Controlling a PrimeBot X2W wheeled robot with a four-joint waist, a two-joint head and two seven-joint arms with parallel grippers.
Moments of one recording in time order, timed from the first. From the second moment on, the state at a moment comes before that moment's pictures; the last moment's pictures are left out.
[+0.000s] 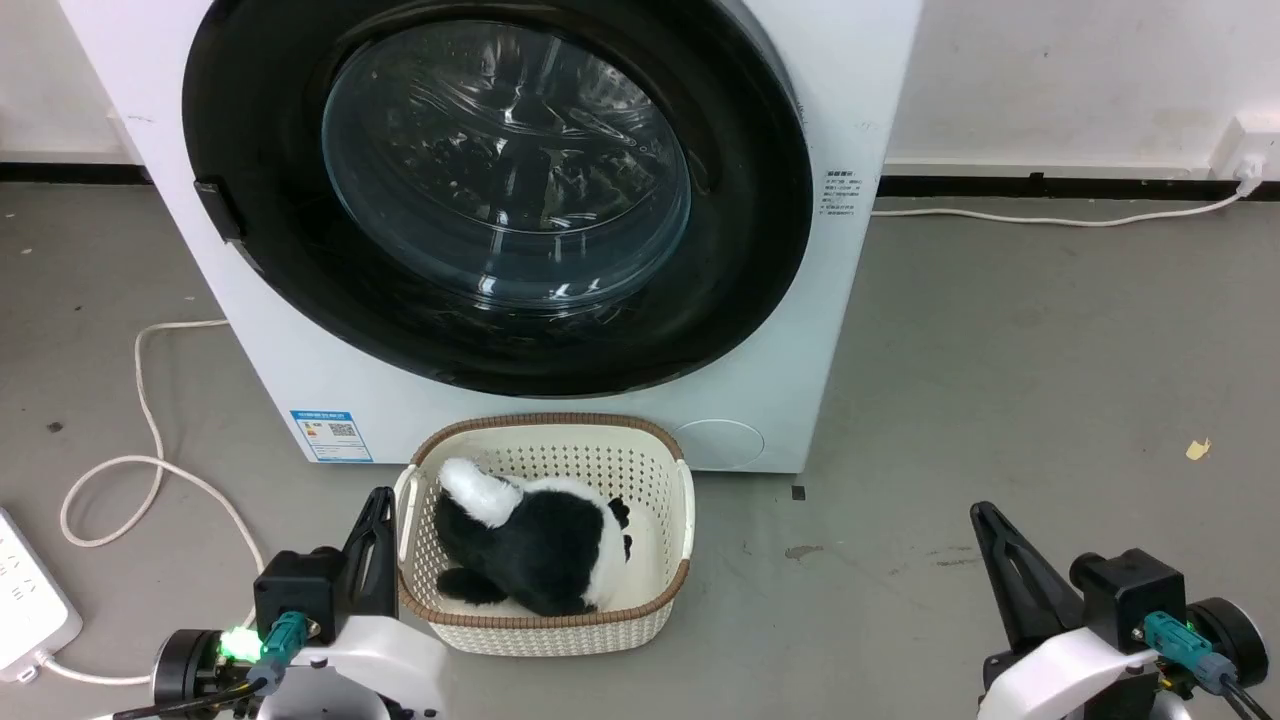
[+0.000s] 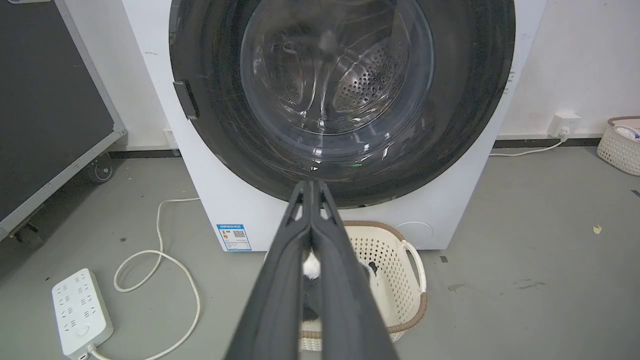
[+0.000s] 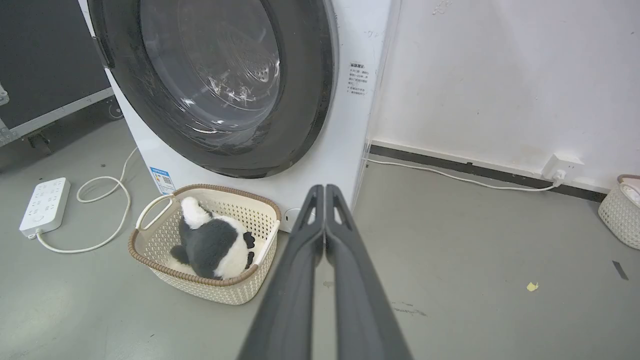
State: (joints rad) left arm -0.01 0.05 0.00 0.00 -0.01 0.00 0.00; right arm 0.01 -0.06 0.00 0.00 0.01 0.13 0.00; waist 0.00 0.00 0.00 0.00
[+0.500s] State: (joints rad) left arm -0.01 0.05 0.00 0.00 -0.01 0.00 0.00; right arm 0.01 -0.06 0.00 0.00 0.01 0.13 0.00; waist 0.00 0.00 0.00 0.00
